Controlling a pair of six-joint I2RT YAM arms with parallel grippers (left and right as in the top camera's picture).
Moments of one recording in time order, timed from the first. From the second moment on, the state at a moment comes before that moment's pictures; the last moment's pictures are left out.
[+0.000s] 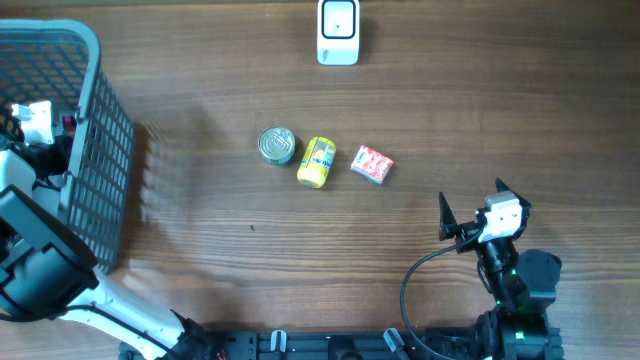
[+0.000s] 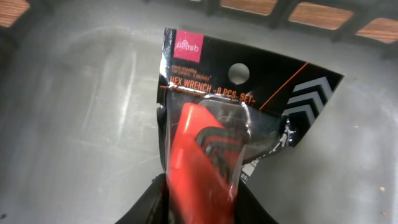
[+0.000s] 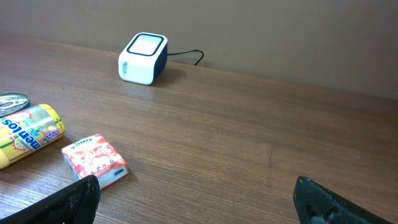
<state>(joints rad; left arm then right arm) 0.73 2.02 1.35 -0.42 0.31 0.49 -0.05 0.22 0.01 0.04 -0.25 -0.14</state>
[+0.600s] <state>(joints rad) 0.73 2.01 1.36 -0.38 0.30 0.47 -0.05 0.22 0.01 0.03 -0.25 -0.14</state>
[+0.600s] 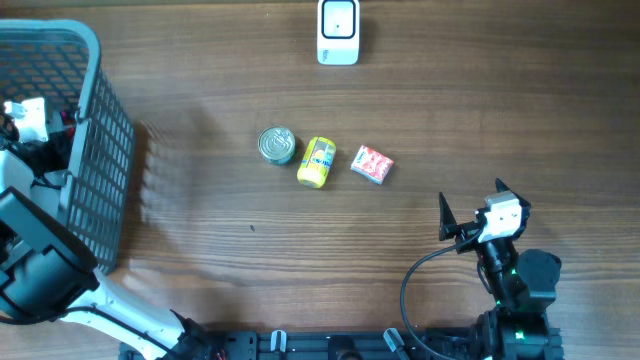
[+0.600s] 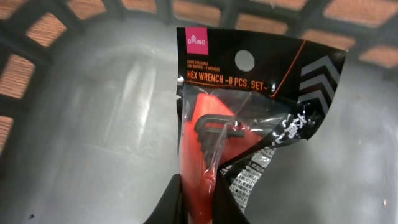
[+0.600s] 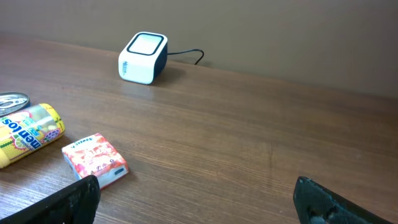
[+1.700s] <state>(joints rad) 0.73 1.37 1.35 -0.33 0.83 -0.06 -0.05 0.22 0.01 0.03 -0.25 -0.14</state>
